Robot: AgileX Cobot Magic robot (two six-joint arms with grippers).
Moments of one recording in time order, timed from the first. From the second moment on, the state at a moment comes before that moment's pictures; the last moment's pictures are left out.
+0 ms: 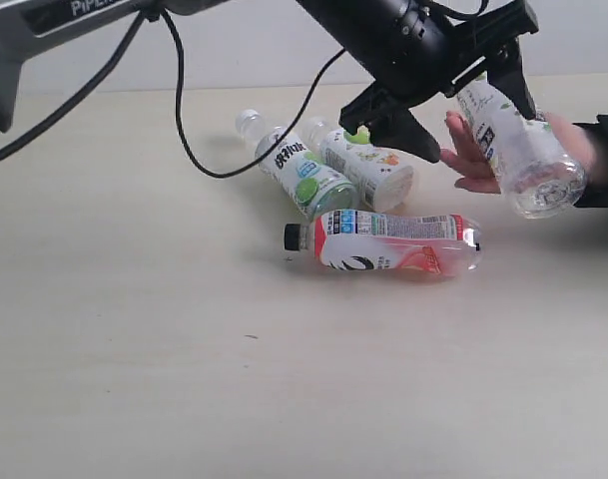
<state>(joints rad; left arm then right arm) -0.76 2.28 -2.17 -0.66 1.07 -0.29 0.25 0.01 -0.01 -0.08 0.30 0.00</state>
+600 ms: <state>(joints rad) -0.76 1.99 -2.04 -0.31 1.22 -0.01 0.25 0.01 -0.01 -0.08 0.30 0.00</state>
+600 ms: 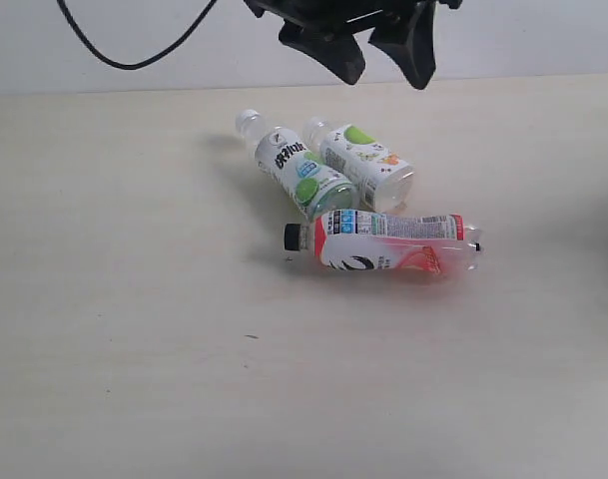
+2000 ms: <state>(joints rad) -0.76 1.52 -1.34 -0.03 0.79 0.46 0.25 0.01 -0.01 -0.08 0.30 0.00</state>
